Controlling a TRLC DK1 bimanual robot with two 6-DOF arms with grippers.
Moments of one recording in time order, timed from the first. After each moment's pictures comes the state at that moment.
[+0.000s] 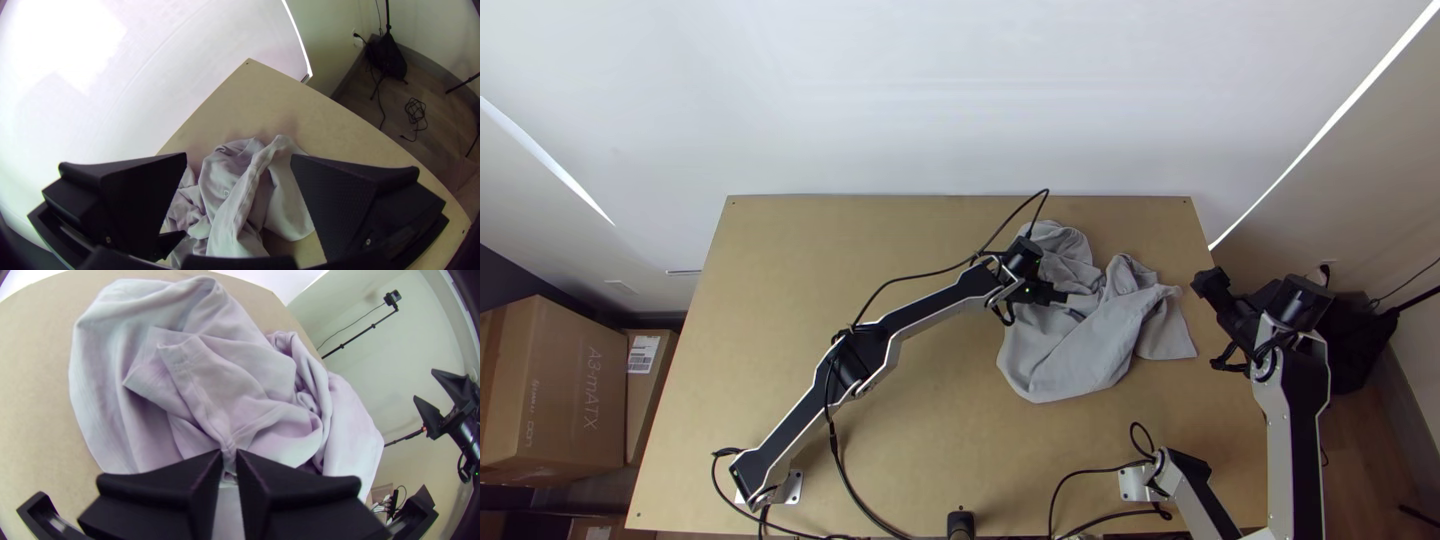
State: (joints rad) left arm -0.86 2.53 2.24 -0.38 0.21 -0.59; right arm -0.34 0.92 0.87 -0.53 -0.16 0.58
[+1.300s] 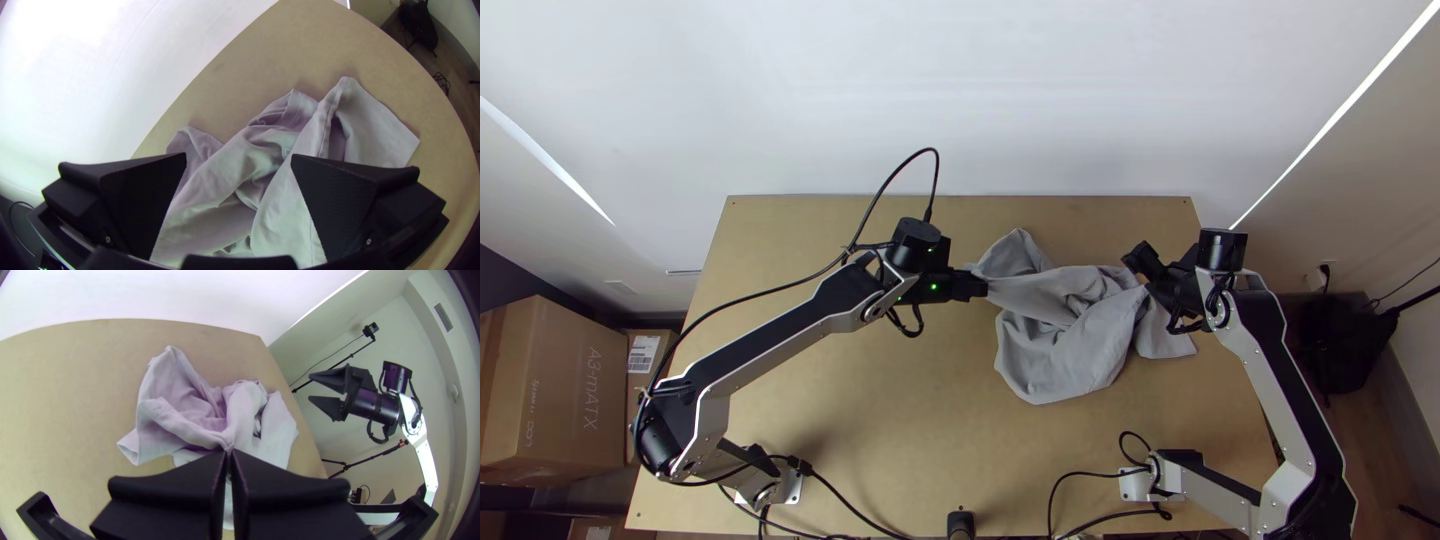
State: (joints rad) left arm -0.75 1.65 1.47 -0.40 0.24 -0.61; right arm 0.02 1.21 1.05 -0.61 -0.17 0.75
